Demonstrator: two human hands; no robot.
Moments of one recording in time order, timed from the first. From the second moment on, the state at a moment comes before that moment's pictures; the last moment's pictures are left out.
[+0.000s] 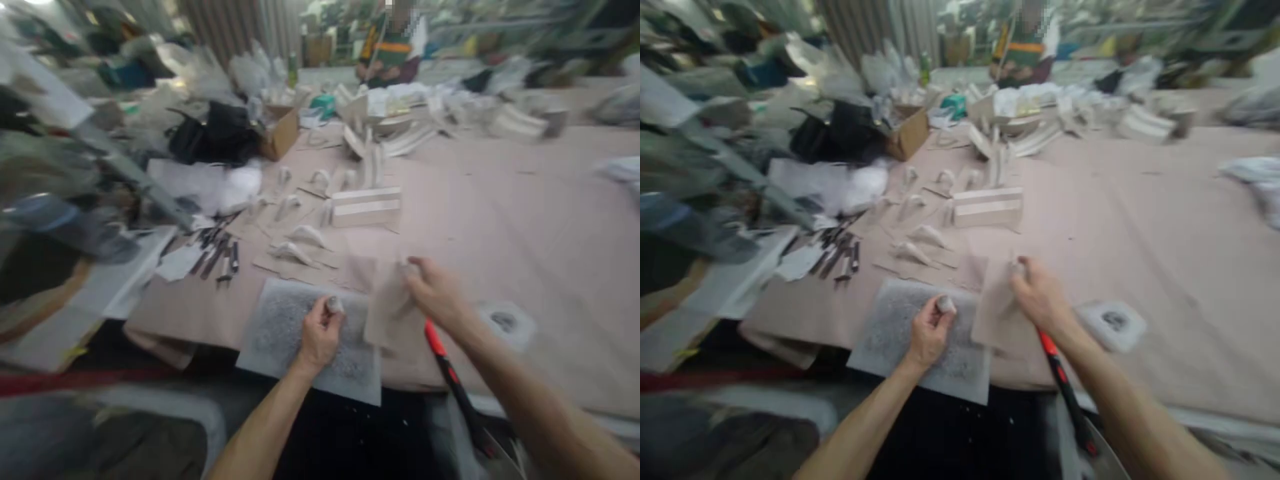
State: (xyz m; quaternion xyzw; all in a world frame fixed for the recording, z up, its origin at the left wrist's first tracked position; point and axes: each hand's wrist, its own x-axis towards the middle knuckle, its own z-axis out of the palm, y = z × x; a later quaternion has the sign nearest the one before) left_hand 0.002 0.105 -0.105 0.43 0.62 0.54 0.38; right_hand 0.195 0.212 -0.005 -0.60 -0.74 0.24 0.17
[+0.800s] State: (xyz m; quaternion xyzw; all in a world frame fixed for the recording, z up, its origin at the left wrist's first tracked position) left_hand 0.028 0.122 -0.110 0.52 0.51 0.47 0.49; right_hand 0.200 0.069 -0.063 -0.66 -0.62 0.31 0.29
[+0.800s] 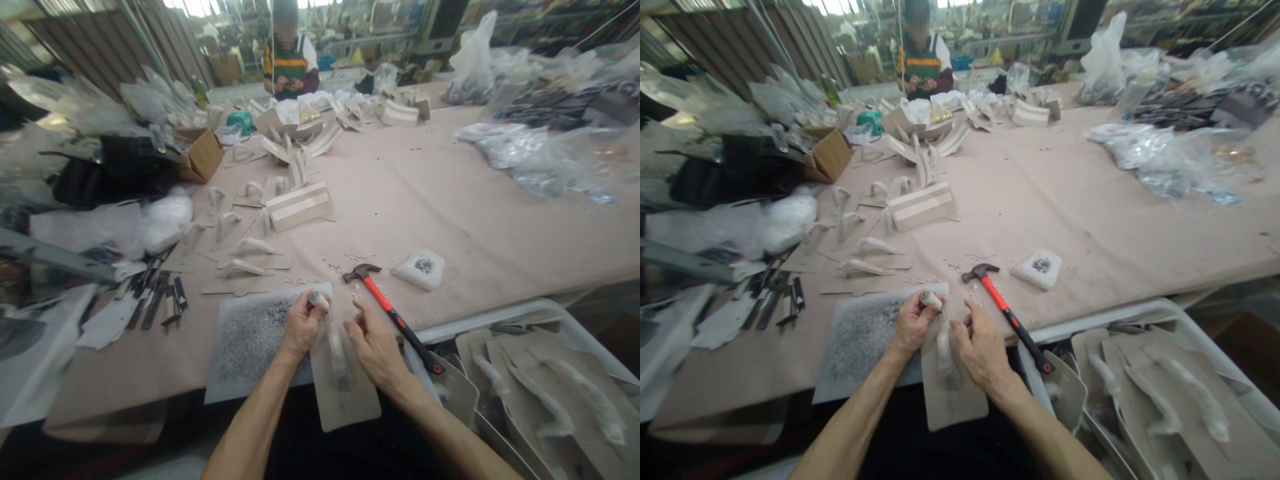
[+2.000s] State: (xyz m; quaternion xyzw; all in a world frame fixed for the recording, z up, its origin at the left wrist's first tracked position) left_hand 0.033 0.113 -0.109 0.65 0.52 0.42 0.38; right_hand 0.249 0.077 0.061 -0.63 -0.71 0.04 0.30
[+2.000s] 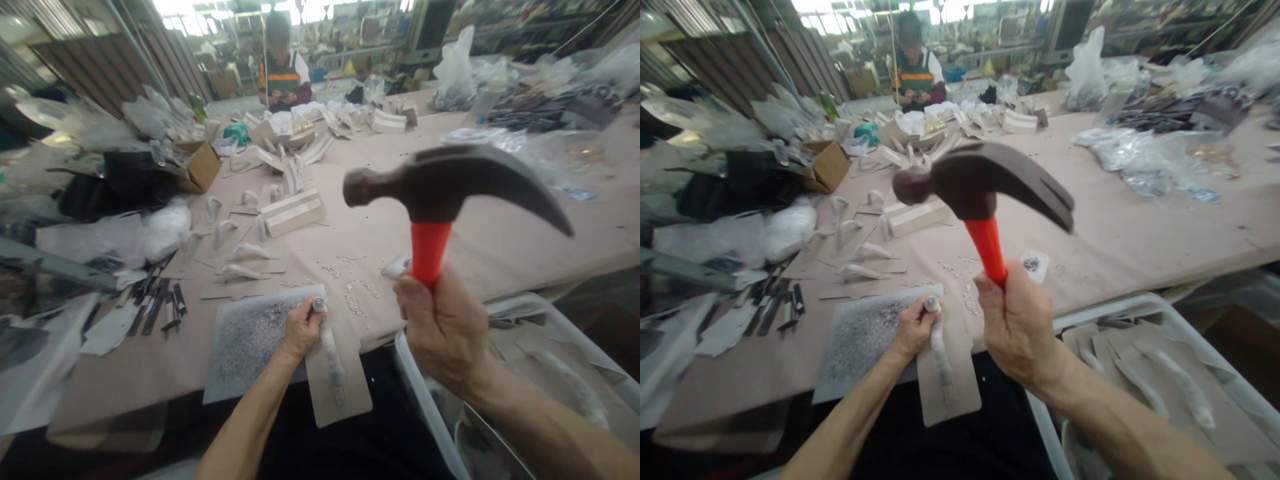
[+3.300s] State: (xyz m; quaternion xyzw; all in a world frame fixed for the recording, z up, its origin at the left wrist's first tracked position) left_hand 0.010 0.098 -0.057 0.48 0.53 0.55 0.43; right_hand 0.175 0.038 -0.041 -0.62 -0.76 0.19 0.03
